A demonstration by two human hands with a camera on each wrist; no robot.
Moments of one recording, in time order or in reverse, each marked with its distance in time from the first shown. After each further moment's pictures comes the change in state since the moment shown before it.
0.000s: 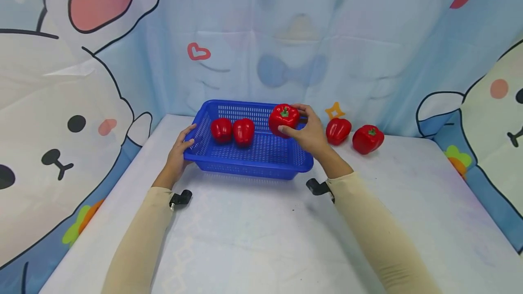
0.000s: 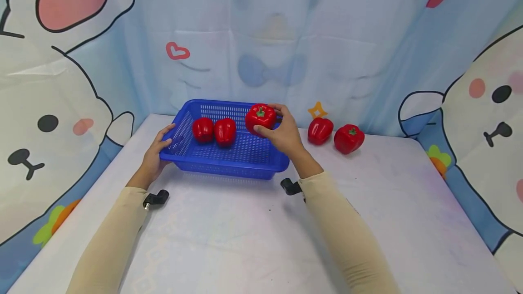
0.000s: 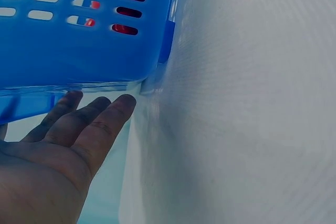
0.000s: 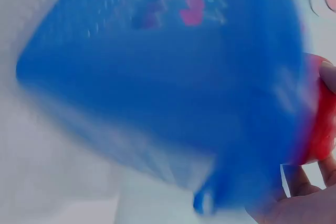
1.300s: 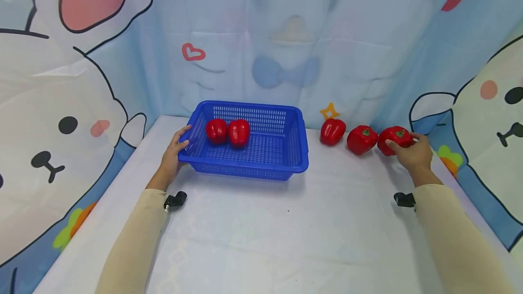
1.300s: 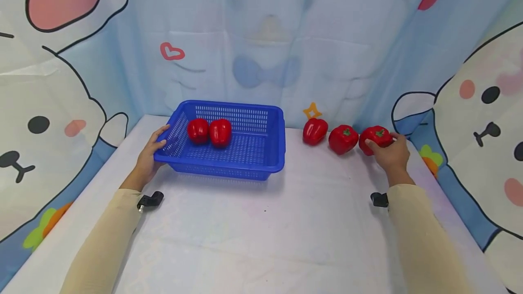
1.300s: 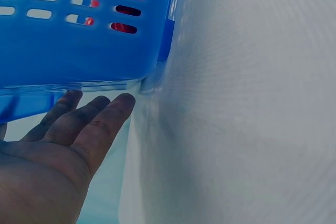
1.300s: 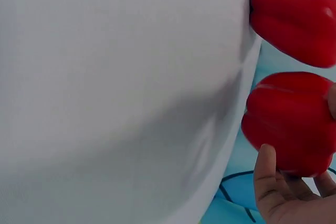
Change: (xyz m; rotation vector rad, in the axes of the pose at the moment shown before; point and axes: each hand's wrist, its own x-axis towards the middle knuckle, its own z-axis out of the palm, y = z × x) left_hand -0.001 0.001 -0.001 -0.005 -0.012 0.002; right_hand -0.021 0.185 -0.213 -0.312 0.340 0.536
